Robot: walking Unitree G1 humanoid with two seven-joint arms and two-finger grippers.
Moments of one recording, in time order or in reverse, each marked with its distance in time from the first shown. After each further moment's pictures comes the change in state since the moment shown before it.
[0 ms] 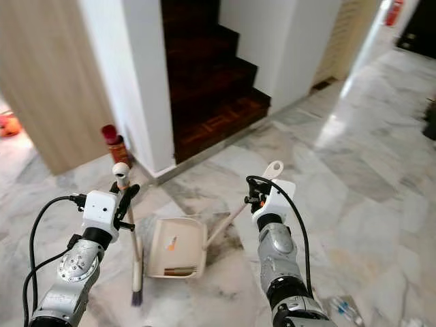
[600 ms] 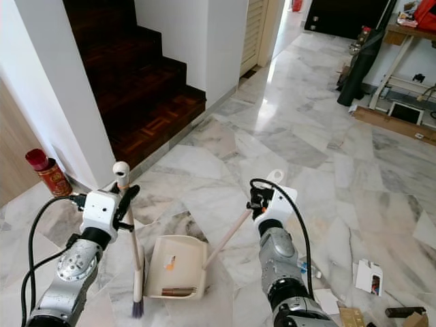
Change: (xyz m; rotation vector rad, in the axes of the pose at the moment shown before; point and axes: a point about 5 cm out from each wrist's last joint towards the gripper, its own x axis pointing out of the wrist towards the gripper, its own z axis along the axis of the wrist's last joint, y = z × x) left arm -0.001 0.002 -0.002 0.010 0.010 -0.019; right arm -0.002 -0.005 -0.007 0.036 0.046 -0.027
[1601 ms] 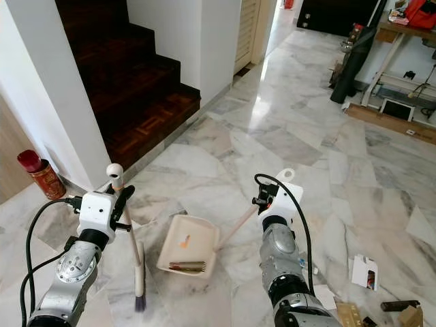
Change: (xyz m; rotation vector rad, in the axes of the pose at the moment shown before) left arm 0.001 0.005 -0.001 -0.001 -0.004 0.034; right arm 0.001 -0.005 0.003 -0.102 0.005 -0.047
